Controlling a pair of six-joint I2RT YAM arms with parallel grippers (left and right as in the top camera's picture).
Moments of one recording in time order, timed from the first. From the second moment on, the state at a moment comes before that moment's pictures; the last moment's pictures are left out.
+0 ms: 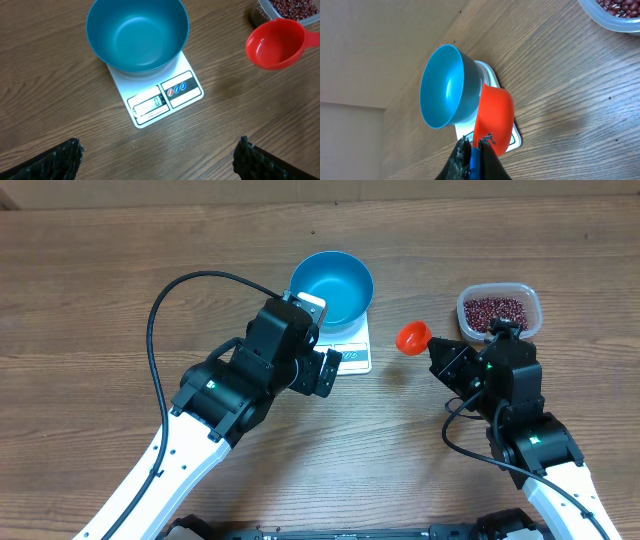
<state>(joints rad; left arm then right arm) -0.60 1.28 1.24 -0.82 -0.09 -0.18 0.23 0.96 0.68 -0.30 -0.15 0.93</state>
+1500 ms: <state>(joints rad) -0.60 1.28 1.24 -0.82 -0.09 -0.18 -0.08 1.48 1.29 -0.76 0.17 0.36</state>
